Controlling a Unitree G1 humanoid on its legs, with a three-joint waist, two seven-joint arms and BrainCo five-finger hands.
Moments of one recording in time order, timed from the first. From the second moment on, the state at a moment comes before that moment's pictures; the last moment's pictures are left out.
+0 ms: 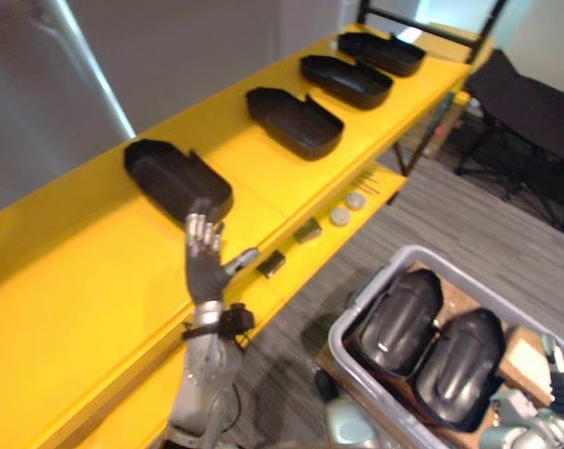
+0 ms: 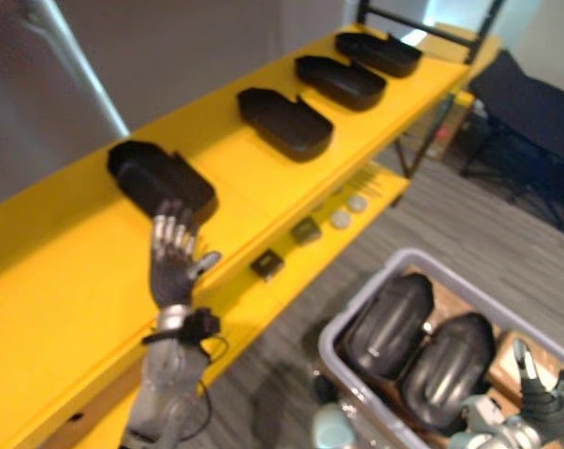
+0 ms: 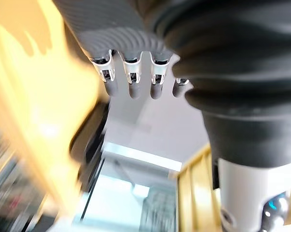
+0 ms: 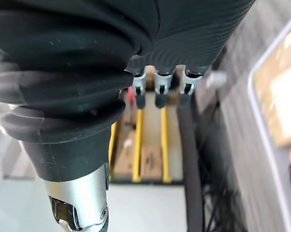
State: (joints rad) left arm 0.01 0.05 -0.37 -0.27 -0.21 -0.20 0.40; right arm 0.49 0.08 -0.43 -0.23 0.26 -0.33 -0.50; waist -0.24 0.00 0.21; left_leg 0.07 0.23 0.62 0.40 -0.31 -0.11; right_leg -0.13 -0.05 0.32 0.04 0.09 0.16
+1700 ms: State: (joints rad) left arm 0.06 0.15 -0.30 -0.22 -0.16 -0.24 0.12; right arm -0.16 -0.30 -0.29 0.16 0.35 -0.21 -0.43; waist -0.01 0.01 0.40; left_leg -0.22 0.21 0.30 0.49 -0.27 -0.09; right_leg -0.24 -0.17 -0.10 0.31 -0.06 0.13
